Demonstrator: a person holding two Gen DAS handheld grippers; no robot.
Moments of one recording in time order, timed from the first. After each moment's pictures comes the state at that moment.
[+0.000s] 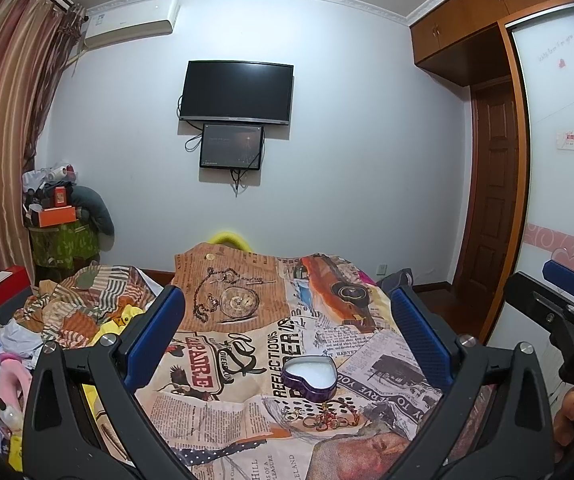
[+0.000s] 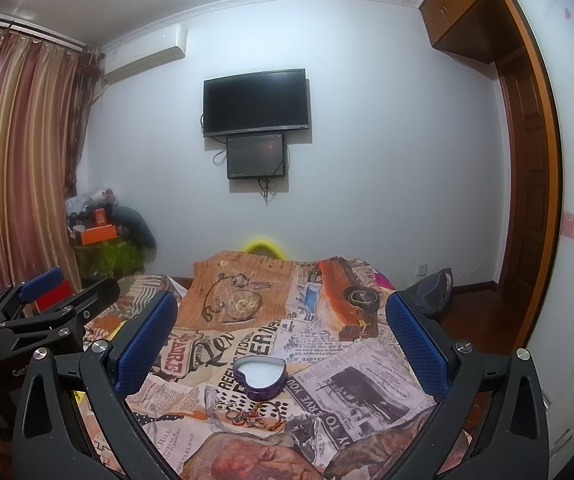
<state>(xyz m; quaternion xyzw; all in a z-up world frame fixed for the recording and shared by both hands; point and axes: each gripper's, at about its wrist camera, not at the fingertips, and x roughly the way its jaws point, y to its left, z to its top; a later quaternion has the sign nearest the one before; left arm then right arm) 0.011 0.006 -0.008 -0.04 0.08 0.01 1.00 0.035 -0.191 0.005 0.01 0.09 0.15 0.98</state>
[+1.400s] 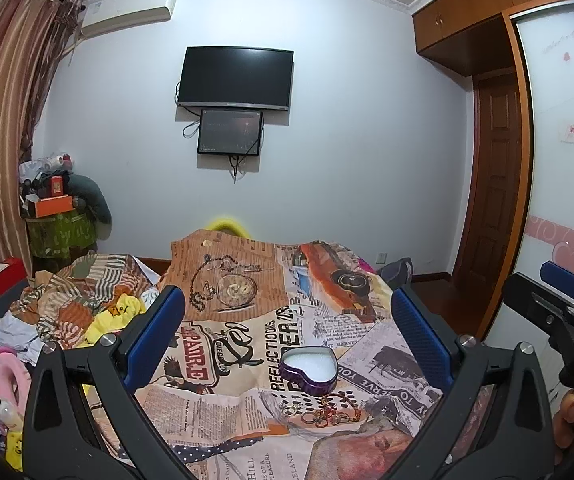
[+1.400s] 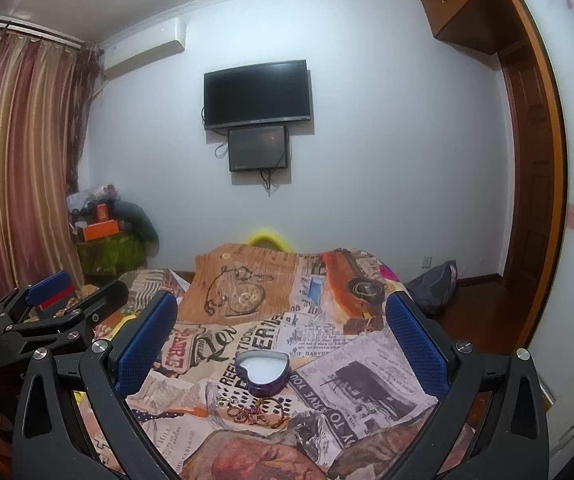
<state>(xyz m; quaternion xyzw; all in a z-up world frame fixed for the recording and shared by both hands) 0.035 0.007 -0.019 -0.04 0.11 0.01 0.99 0.043 -0.188 0.001 0.01 0.11 0.16 0.98</state>
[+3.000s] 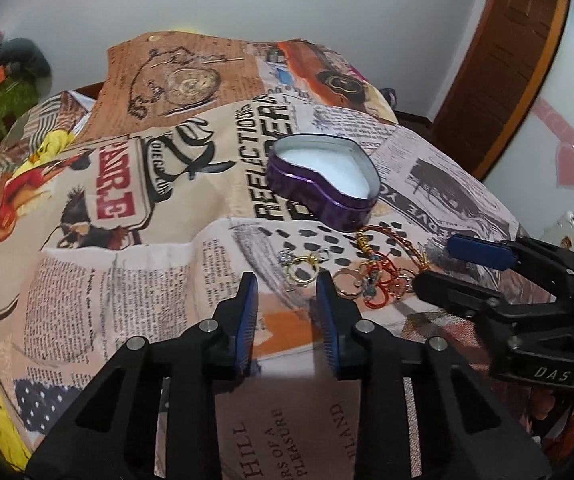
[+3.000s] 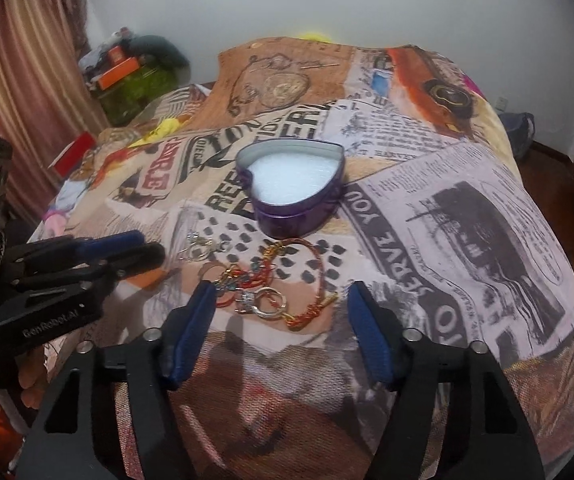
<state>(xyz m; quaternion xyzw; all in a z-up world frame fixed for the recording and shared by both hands) 0.171 0.018 -0.202 -0.06 0.44 -0.08 0.89 0.170 -0.147 -0.162 -0.03 0.44 0.27 0.86</state>
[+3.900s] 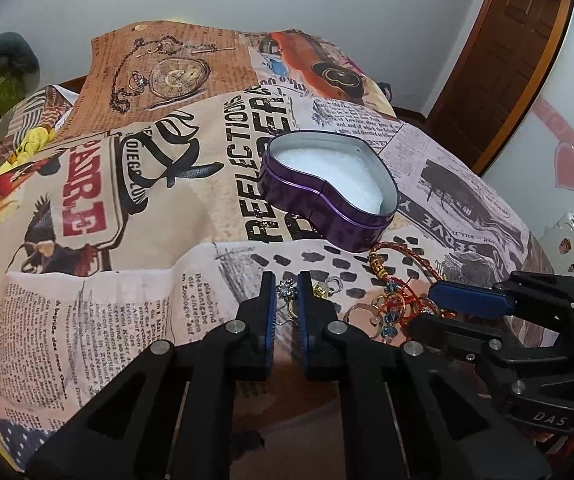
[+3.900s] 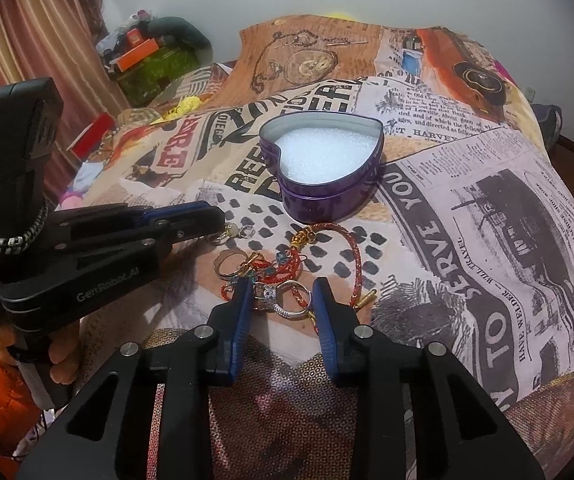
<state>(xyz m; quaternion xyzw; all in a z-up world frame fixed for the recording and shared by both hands) 0.206 0.020 -0.223 -0.07 0.44 -0.10 0.89 0.180 -0.134 -0.181 -0.02 0.47 0.31 0.83</state>
